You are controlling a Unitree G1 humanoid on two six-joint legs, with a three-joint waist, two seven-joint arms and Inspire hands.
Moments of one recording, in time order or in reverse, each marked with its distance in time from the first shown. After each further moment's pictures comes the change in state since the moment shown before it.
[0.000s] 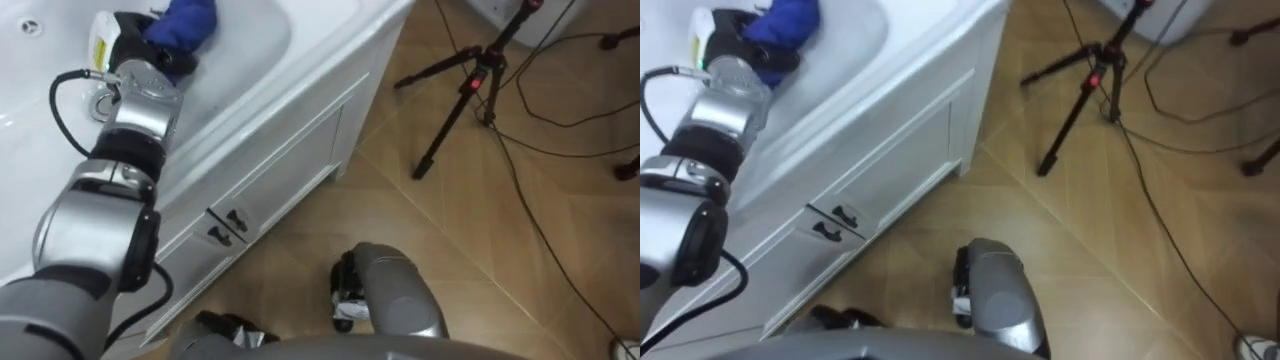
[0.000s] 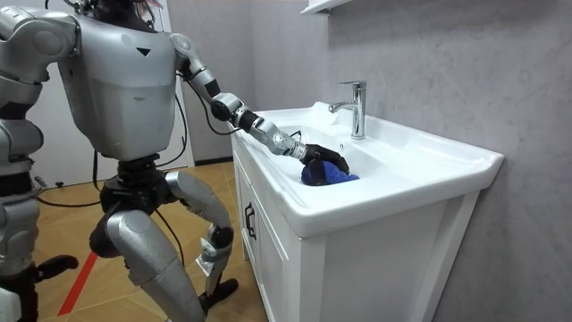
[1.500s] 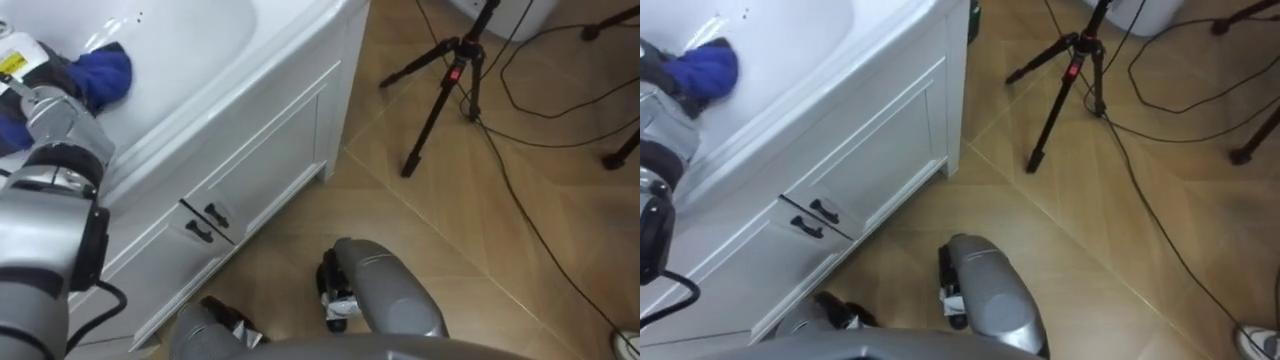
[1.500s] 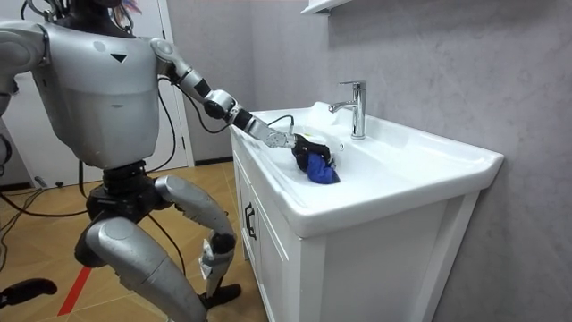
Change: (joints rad) left arm 0.002 0.218 -0.025 0.264 0.583 0.097 -0.095; right arm 0.017 -0.043 -0.142 -0.033 -0.040 -0.037 0.003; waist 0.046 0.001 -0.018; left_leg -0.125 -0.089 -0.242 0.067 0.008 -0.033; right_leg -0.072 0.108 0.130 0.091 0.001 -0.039
